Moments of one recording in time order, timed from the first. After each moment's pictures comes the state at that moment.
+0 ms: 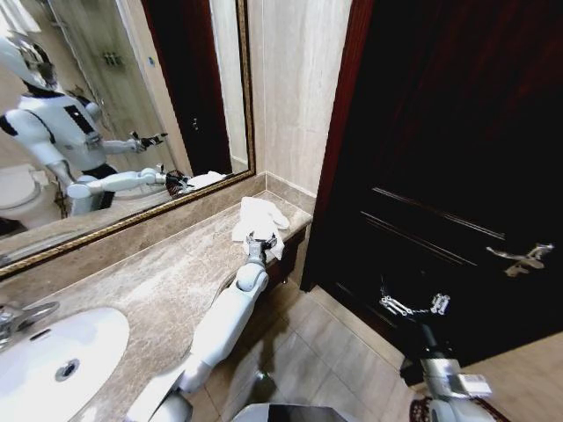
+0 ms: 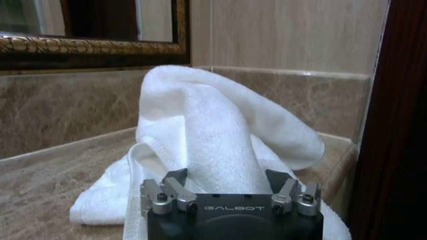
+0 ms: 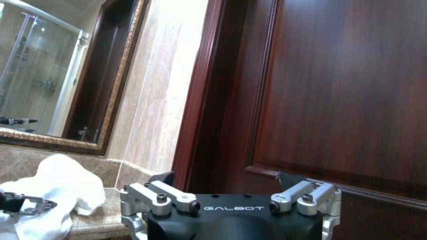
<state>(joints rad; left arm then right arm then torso) 0.75 -1.42 -0.08 -1.37 -0.32 0.20 -0.37 -1.76 1.61 0.91 2.22 0.11 0.32 -0.33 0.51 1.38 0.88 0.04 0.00</state>
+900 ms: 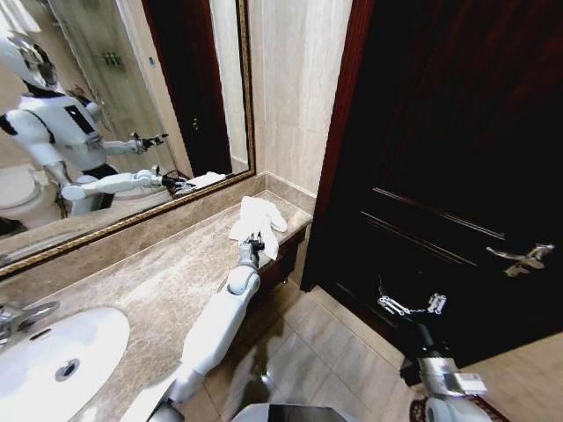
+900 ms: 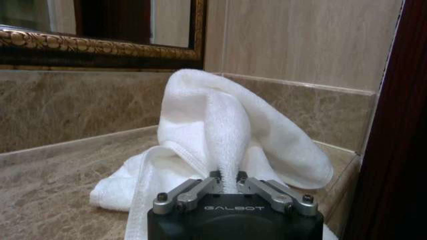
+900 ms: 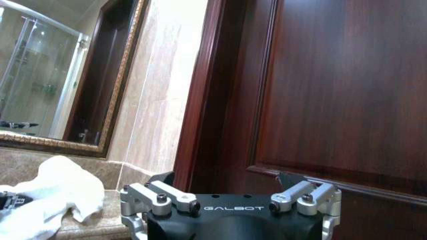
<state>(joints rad) 0.81 -1.38 -0.12 -1.45 -0.37 0.18 -0.34 -1.75 1.61 0.90 2.21 0.11 0.33 -0.33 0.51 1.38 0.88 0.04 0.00</state>
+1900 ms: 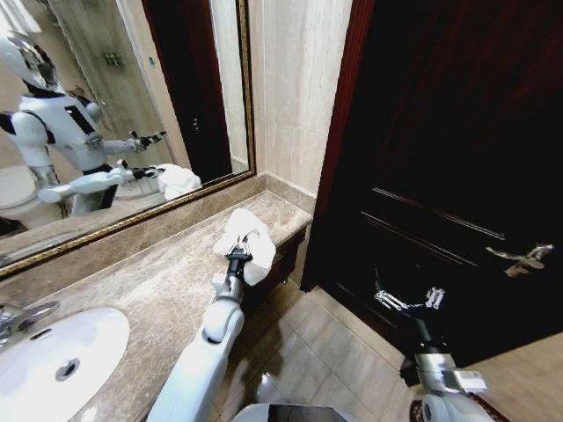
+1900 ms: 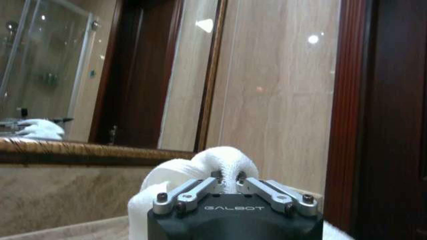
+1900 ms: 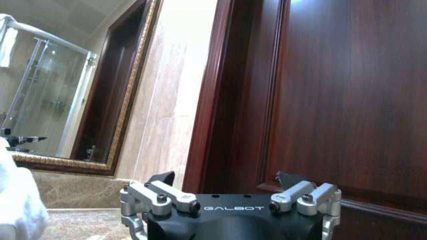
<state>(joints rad) 1.32 -1.37 -0.31 -2.02 -0.22 -0.07 -0.20 -1.74 1.61 0.86 2.25 0.12 0.33 -0.32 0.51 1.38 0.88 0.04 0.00</state>
